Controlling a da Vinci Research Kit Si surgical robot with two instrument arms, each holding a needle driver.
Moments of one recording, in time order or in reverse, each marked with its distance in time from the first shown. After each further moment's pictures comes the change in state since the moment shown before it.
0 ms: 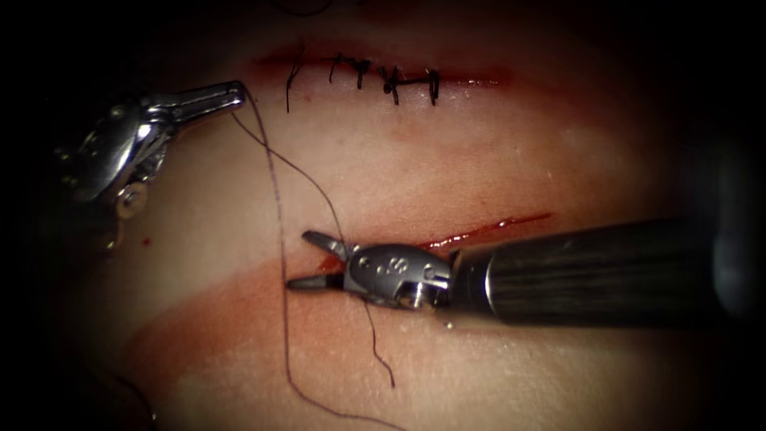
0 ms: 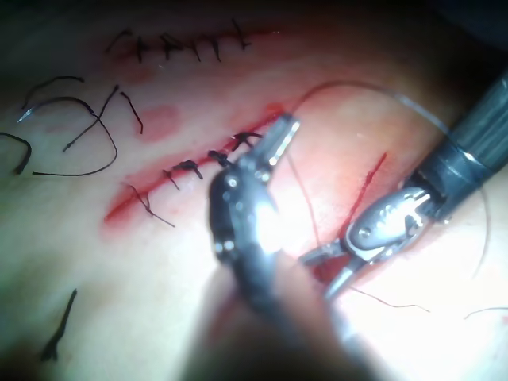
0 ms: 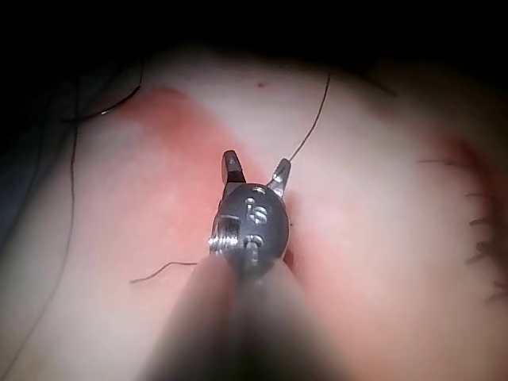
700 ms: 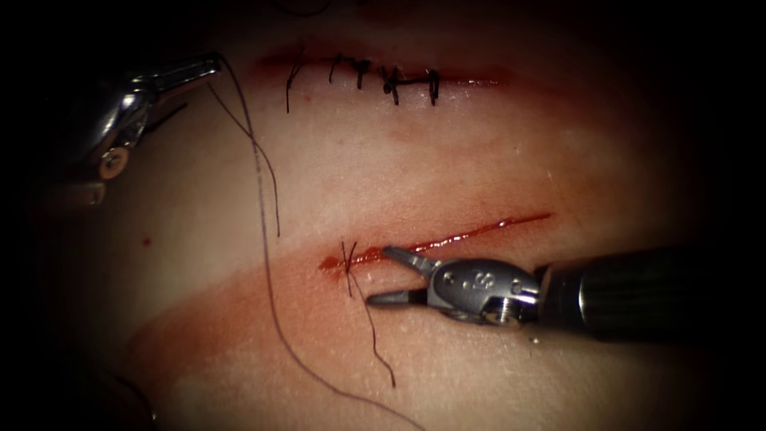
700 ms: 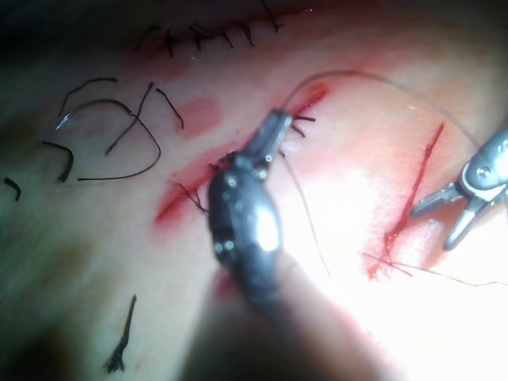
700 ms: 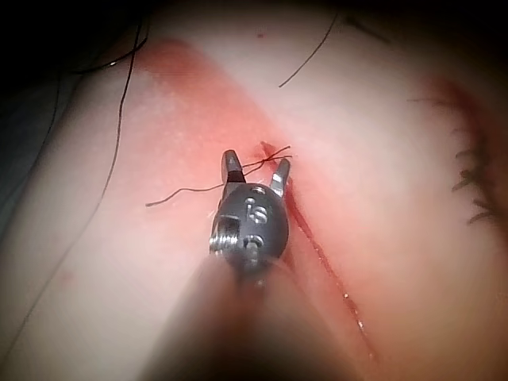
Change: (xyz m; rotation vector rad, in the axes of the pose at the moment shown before) right arm -0.002 0.001 -0.007 -0.025 -0.032 -0.013; left arm -0.004 -0.006 -0.003 0.095 -0.080 0.055
